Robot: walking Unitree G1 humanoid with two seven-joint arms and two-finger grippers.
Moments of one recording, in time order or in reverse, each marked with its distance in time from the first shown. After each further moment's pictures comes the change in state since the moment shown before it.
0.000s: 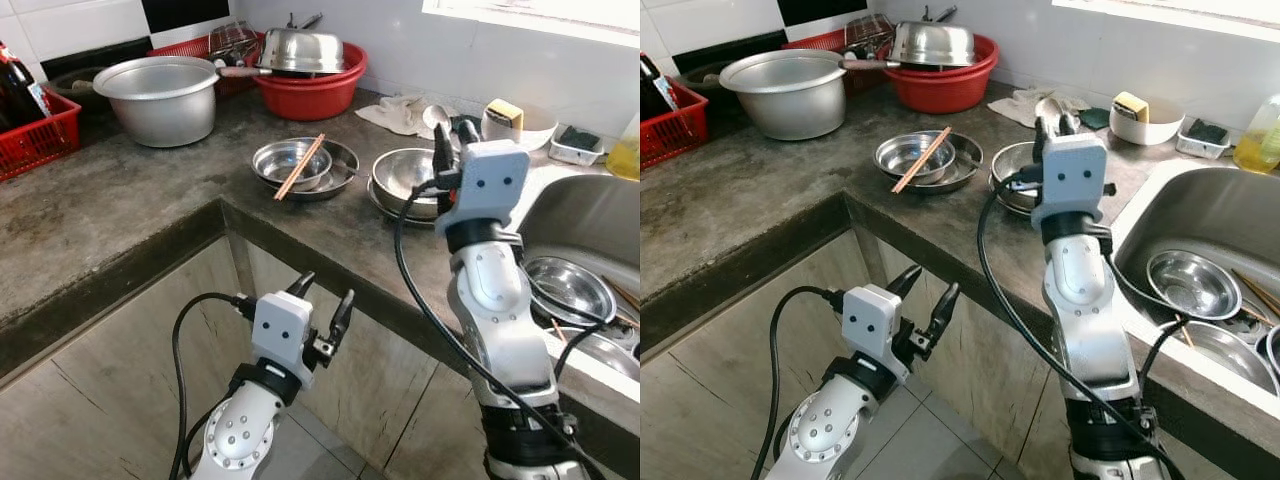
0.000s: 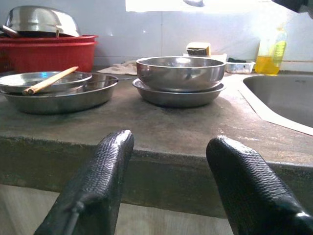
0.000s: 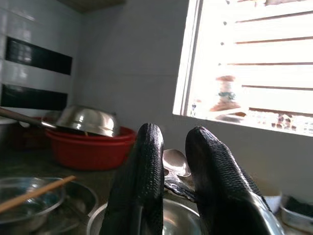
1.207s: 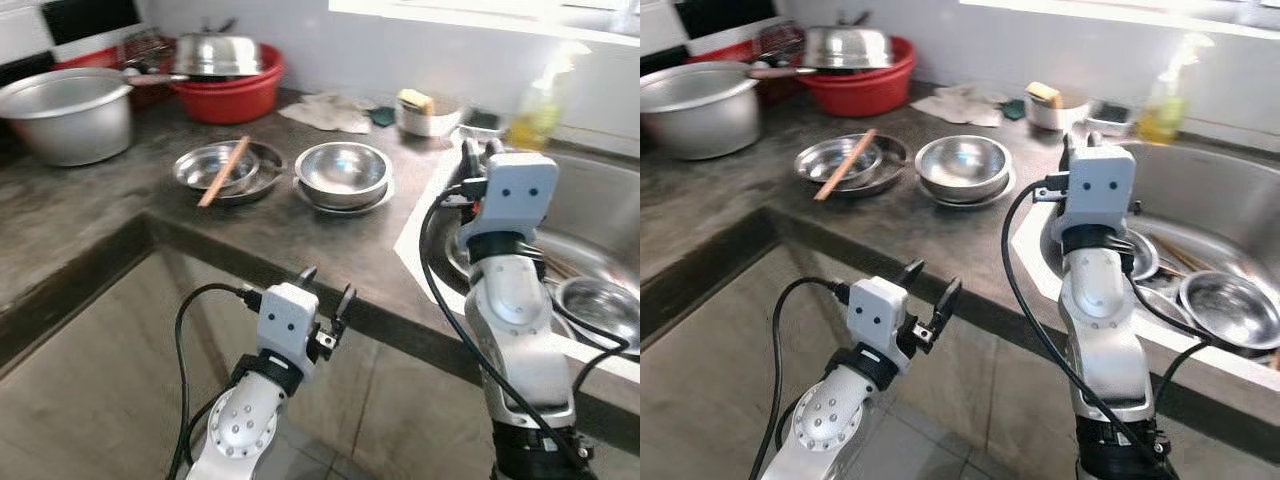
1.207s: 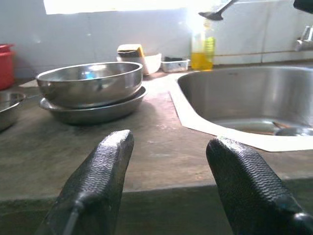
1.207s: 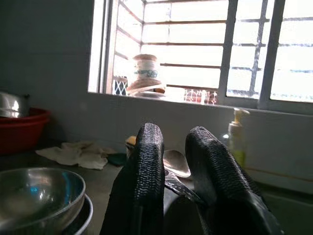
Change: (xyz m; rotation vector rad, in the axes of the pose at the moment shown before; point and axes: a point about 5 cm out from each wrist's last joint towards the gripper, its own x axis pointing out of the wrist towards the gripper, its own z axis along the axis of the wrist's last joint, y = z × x) left arm 0.006 0.004 0.001 0.053 0.013 -0.003; right arm -0.009 -0.009 -0.003 0.004 0.067 -0.051
